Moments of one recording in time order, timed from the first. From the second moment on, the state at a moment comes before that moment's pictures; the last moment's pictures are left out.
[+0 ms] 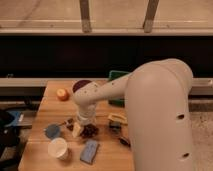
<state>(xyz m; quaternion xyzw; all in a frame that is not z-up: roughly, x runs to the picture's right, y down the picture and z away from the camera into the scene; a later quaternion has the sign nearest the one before) -0.109 0.228 0.794 -0.43 0.11 0.39 0.81</state>
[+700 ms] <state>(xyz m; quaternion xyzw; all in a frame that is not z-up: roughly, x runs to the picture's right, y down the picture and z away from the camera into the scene) -0.110 0.238 0.806 -0.43 0.13 0.39 0.80</state>
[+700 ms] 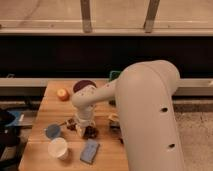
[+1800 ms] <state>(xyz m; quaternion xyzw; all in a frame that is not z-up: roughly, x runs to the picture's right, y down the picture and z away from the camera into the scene) -0.076 0.118 0.717 -0.32 0.05 0.45 0.83</state>
